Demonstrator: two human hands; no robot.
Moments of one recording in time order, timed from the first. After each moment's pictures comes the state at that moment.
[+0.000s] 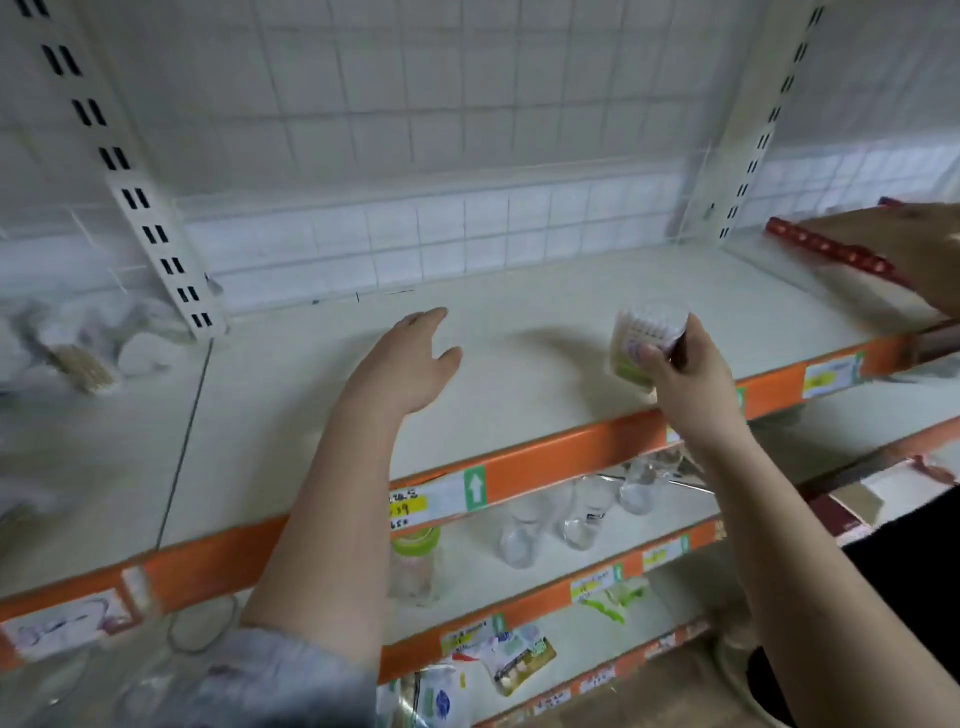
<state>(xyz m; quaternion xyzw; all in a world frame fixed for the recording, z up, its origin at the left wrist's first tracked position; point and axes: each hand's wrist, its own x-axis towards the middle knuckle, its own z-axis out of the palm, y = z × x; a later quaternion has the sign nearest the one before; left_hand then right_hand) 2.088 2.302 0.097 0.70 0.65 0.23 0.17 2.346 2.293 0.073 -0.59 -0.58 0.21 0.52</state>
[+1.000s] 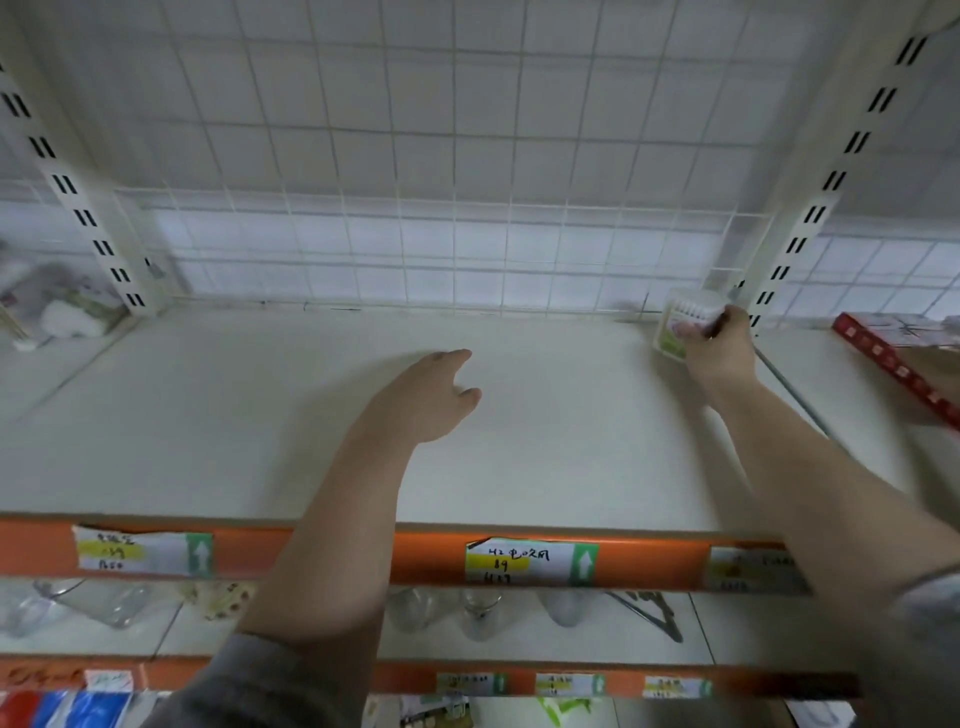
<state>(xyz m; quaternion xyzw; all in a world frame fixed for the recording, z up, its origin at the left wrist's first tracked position) 2.259 2.382 0.096 0.60 0.76 0.17 0.20 2.514 2.554 0.076 -0.61 -0.57 0.29 0.47</state>
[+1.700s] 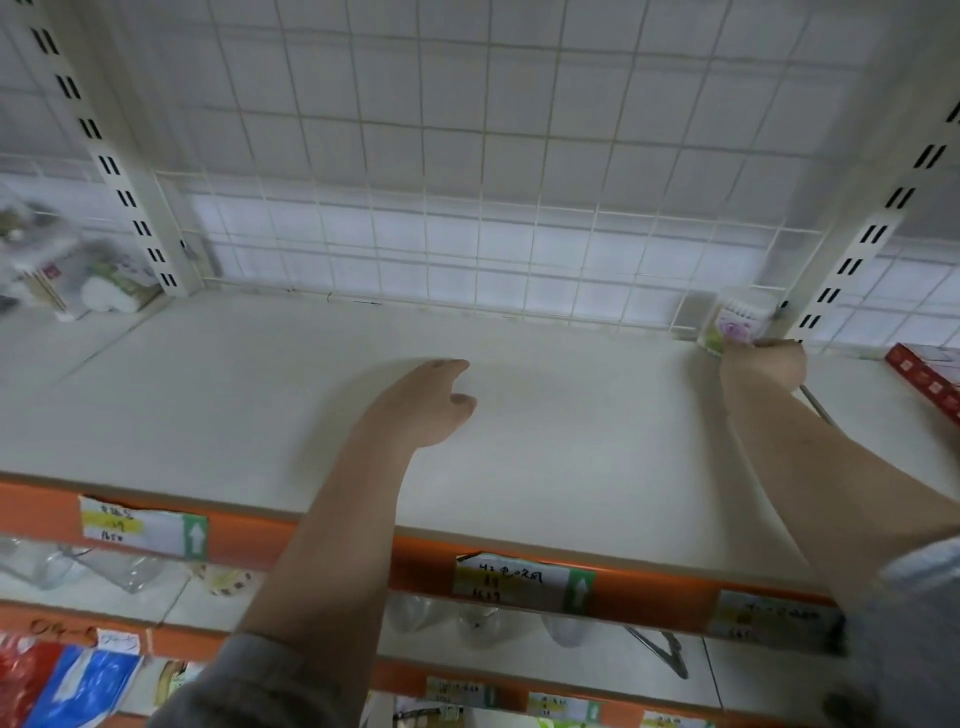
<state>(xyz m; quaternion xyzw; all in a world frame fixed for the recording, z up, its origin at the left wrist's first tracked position) 2.254 2.384 0.084 0.57 0.78 0.16 0.19 2.513 2.596 0.066 -0.71 -0.41 0.27 0.51</state>
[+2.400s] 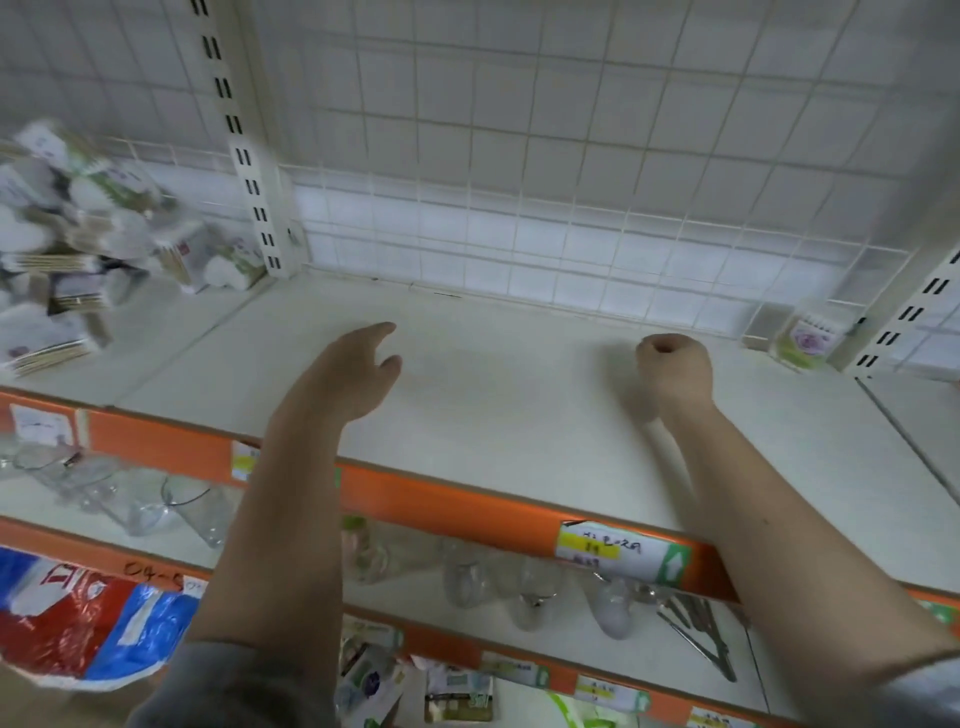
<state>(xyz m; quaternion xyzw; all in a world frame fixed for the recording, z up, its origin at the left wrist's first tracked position) 2.150 2.283 0.103 0.46 0.84 0.25 0.12 2.384 2.467 0.089 -0.59 -0.64 0.32 0.36</state>
